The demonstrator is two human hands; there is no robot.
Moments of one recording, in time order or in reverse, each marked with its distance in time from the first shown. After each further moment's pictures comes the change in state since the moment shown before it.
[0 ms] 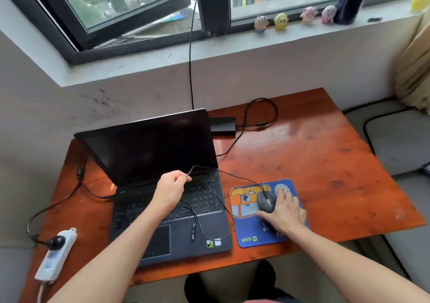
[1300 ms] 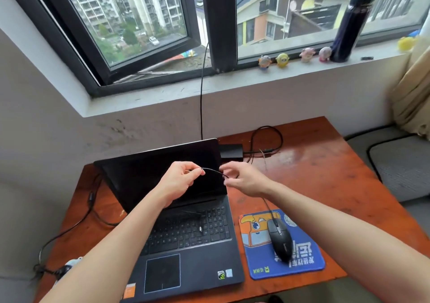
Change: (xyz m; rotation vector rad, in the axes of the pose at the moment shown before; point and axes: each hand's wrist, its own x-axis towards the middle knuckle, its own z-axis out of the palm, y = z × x) left_hand 0.026 0.082 -0.057 -0.026 -0.178 0.207; right_hand 0.015 -0.152 -0.153 0.482 -0.188 -0.712
